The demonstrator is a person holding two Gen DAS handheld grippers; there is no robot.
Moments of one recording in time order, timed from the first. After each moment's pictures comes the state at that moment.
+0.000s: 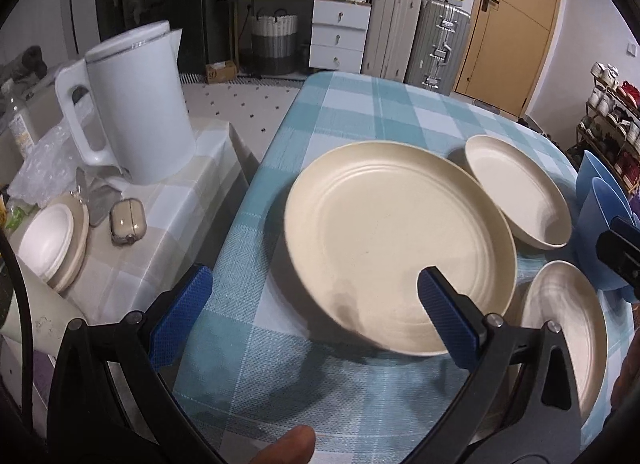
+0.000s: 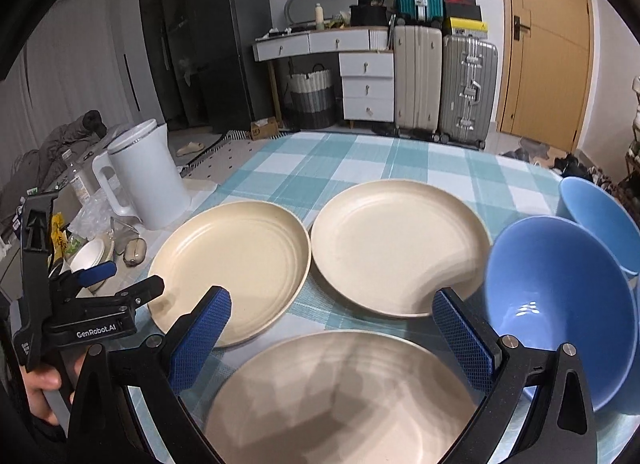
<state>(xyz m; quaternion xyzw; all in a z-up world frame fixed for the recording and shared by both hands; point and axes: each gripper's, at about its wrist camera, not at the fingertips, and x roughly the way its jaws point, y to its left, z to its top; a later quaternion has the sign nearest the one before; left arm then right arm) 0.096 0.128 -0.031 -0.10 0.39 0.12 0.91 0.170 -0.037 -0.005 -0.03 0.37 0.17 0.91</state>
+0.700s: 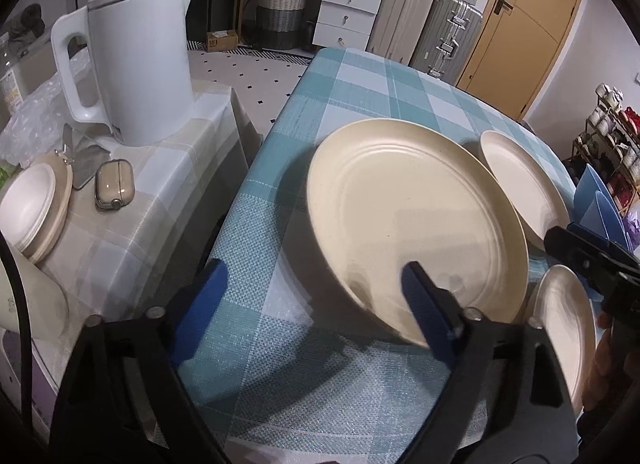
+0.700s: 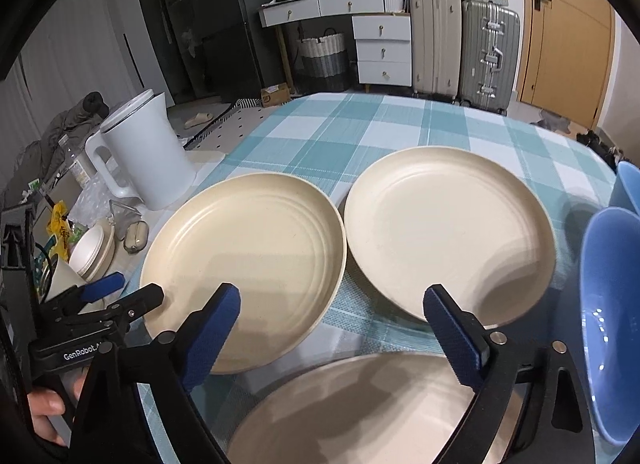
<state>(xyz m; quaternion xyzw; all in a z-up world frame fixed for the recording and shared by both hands) 0.098 0.153 -0.053 -0.16 0.42 0.11 0.89 0.216 0.000 -0.042 -0.02 0.43 0.19 0.88</state>
